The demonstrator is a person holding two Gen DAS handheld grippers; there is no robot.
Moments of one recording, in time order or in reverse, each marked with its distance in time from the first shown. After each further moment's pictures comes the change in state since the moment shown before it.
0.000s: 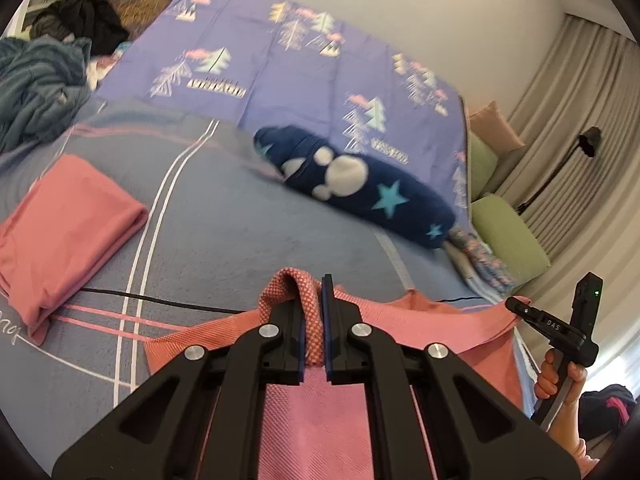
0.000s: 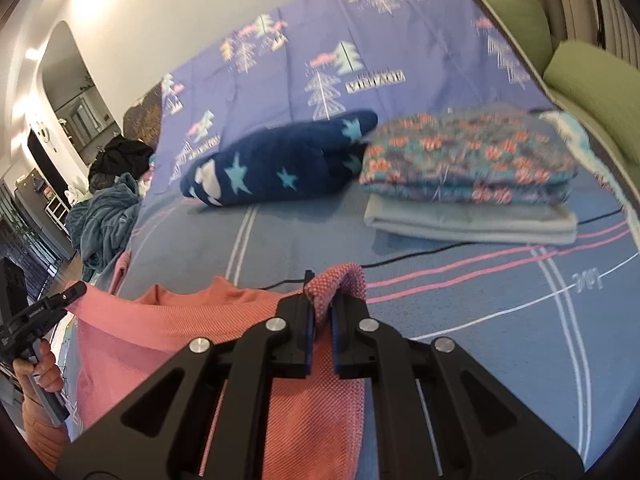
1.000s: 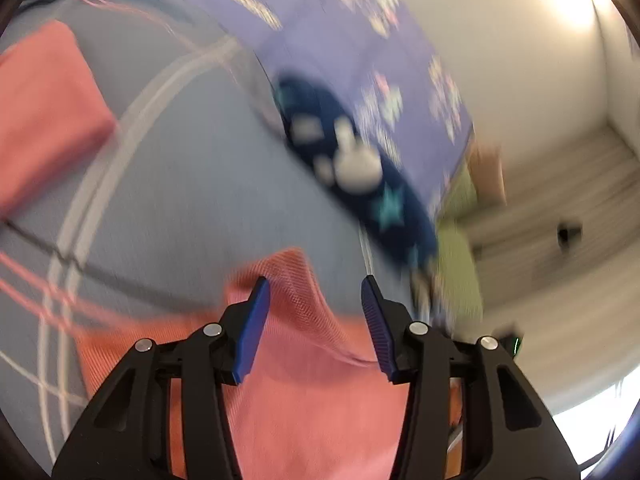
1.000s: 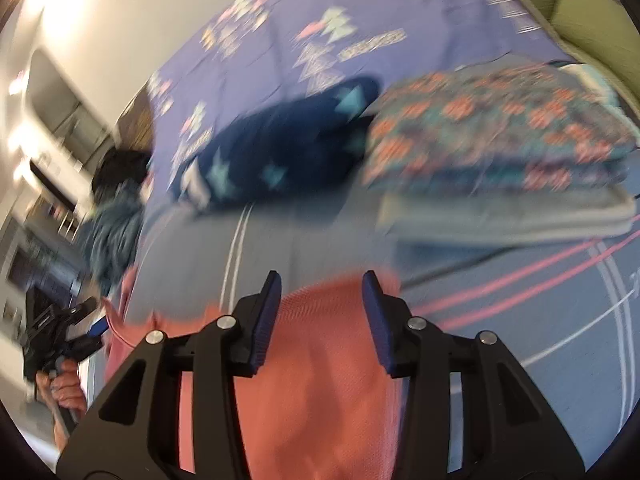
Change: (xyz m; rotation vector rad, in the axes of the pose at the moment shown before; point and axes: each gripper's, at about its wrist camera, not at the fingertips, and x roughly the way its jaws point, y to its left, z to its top) left arm 0.042 0.058 0.029 -0.410 0.110 -0.192; right arm 0.038 -0.017 0.029 0.157 0.037 0.039
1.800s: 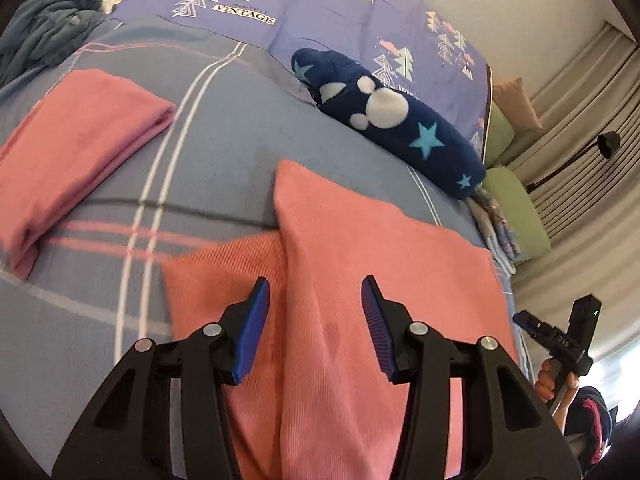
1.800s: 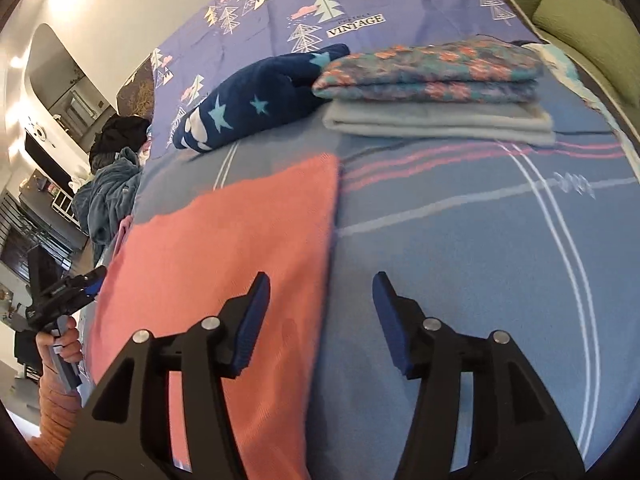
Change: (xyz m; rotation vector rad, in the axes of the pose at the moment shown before) left arm -0.012 0.006 -0.057 0.293 0.086 0.215; right arm -0.053 -0.024 -0.074 -0.098 0.107 0.000
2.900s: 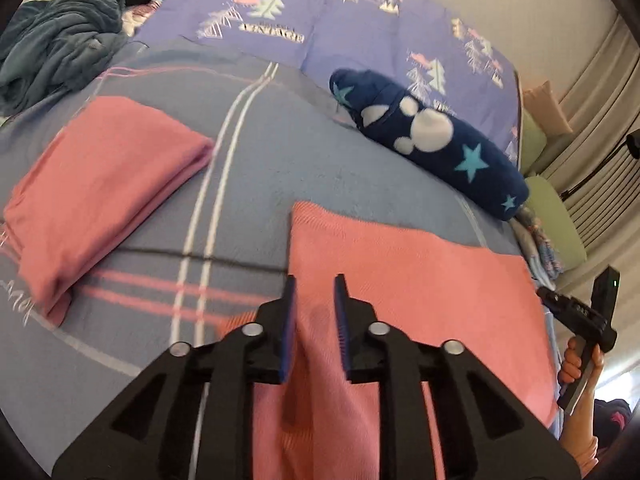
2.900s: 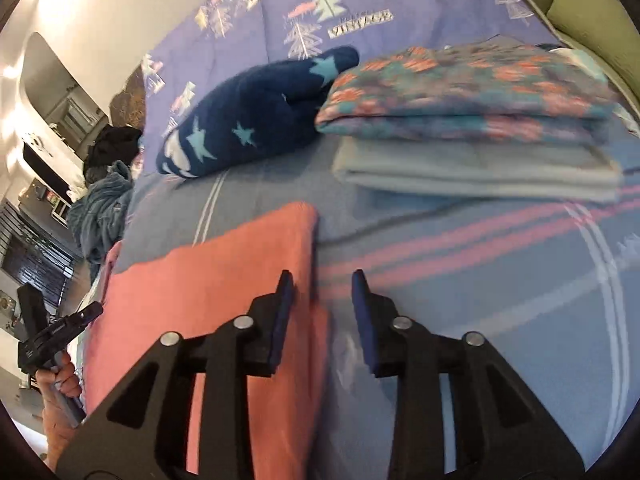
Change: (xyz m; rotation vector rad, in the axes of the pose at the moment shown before) left arm -0.007 0.016 0.010 0.014 -0.085 0.134; right arm 0.017 -0.012 0.022 0.011 -0.032 0.008
